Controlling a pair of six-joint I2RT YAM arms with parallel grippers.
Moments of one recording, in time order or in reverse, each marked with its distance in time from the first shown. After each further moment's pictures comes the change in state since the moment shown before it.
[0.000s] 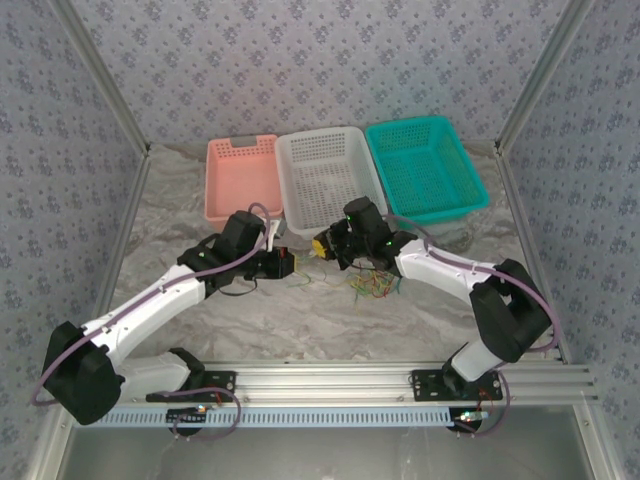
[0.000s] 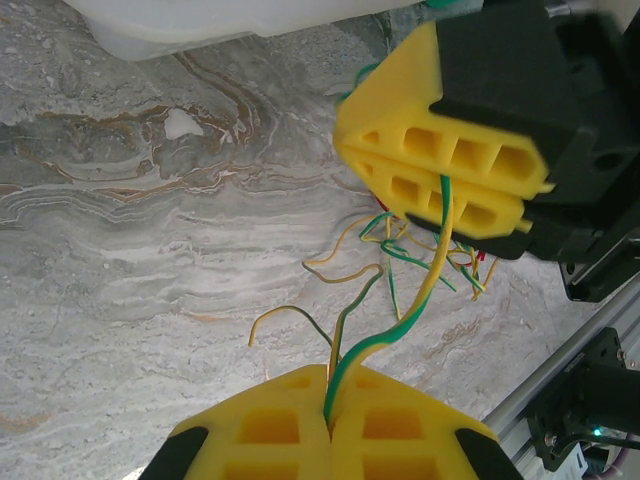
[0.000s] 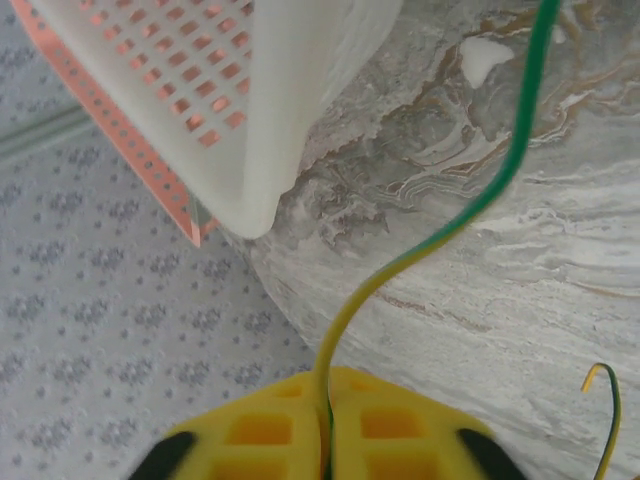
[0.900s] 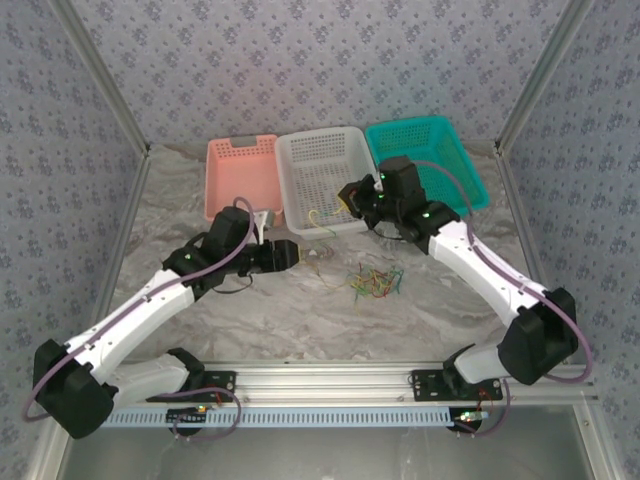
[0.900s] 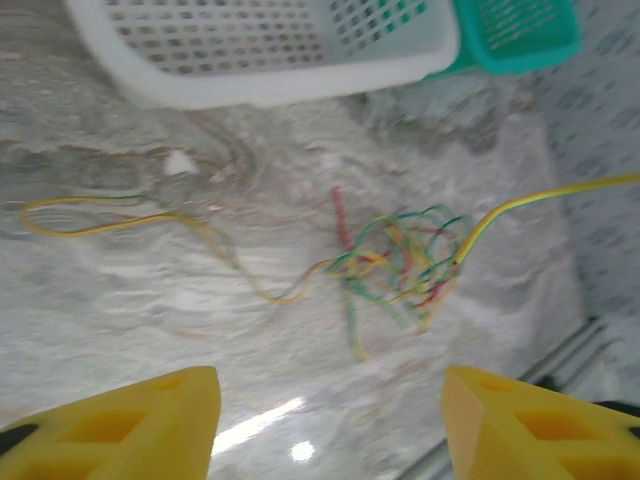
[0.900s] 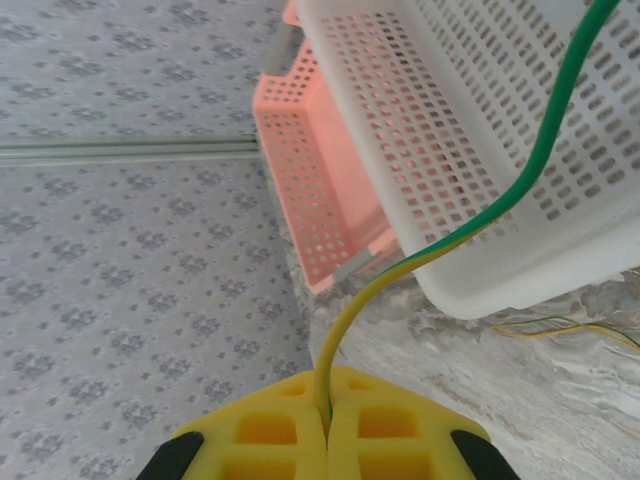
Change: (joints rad) left arm 0.013 -0.074 0.045 -0.006 -0.018 -0.139; right arm -0.158 -0.168 0.251 -0.249 0.065 -0.407
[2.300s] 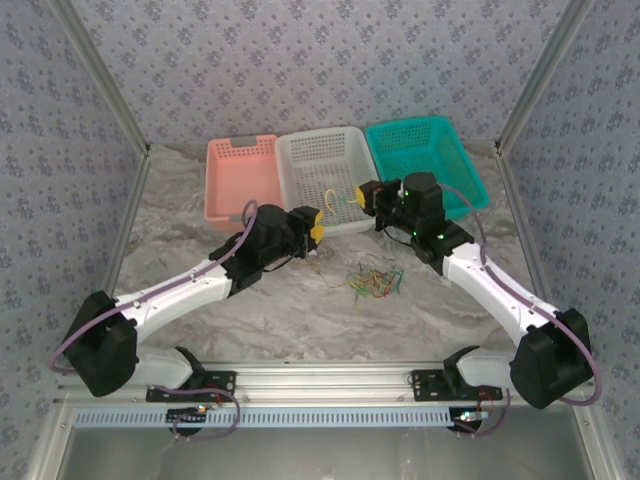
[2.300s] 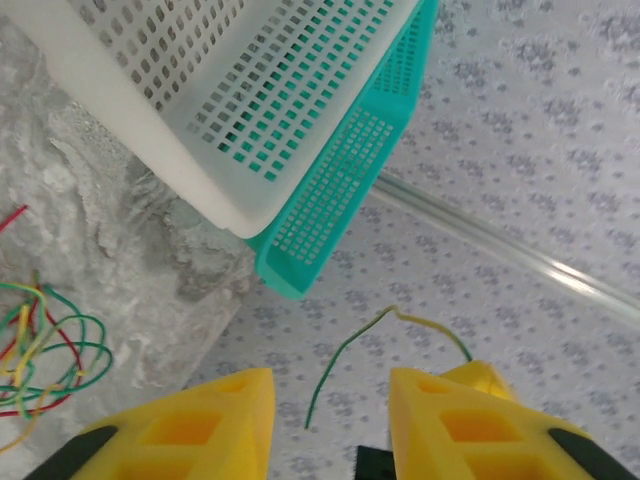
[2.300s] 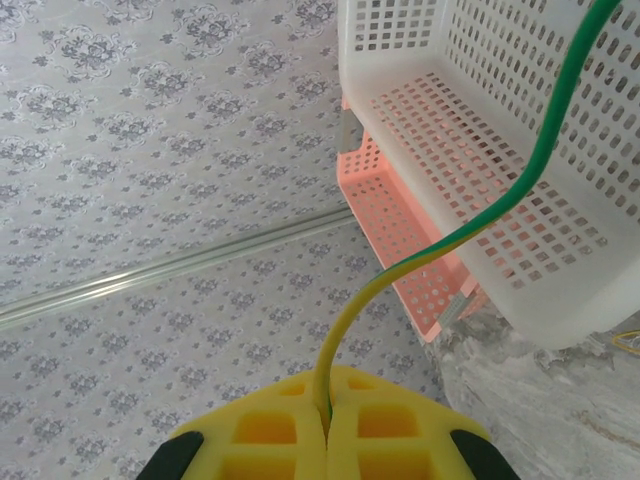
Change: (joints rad) left arm -0.150 0.243 -0.024 0.603 -0.309 -1.264; right arm -0.058 -0.122 -0.245 0.319 0.056 0.367
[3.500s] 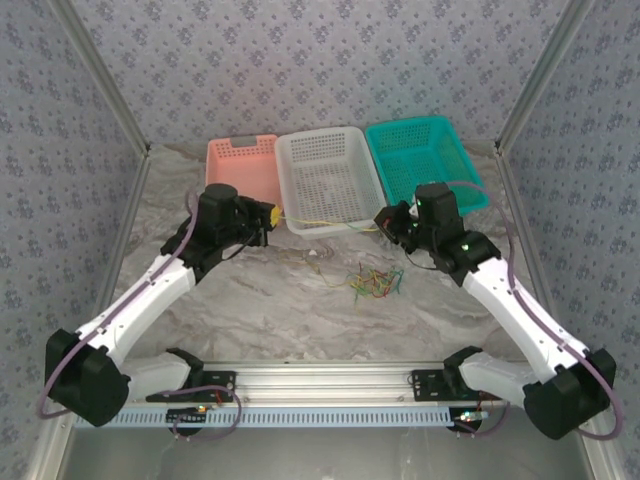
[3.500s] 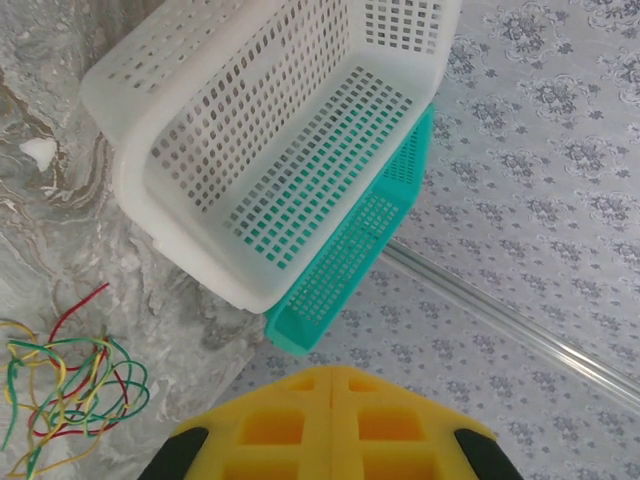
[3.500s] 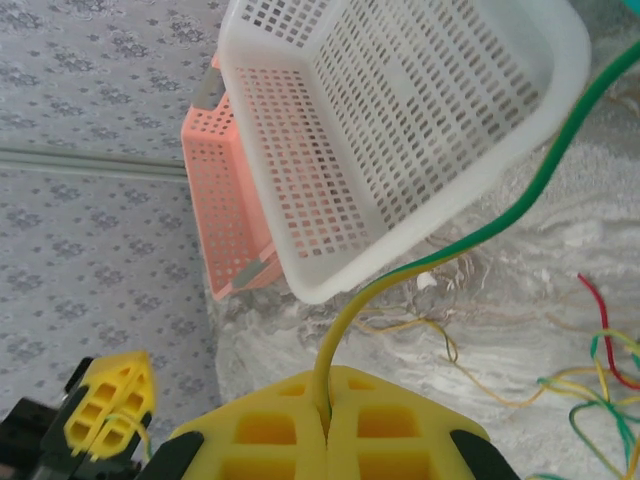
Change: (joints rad) left arm 0.303 -0.171 0.076 -0.393 0.188 0.125; right arm -0.018 -0.148 0.061 -0.499 0.028 -0.591
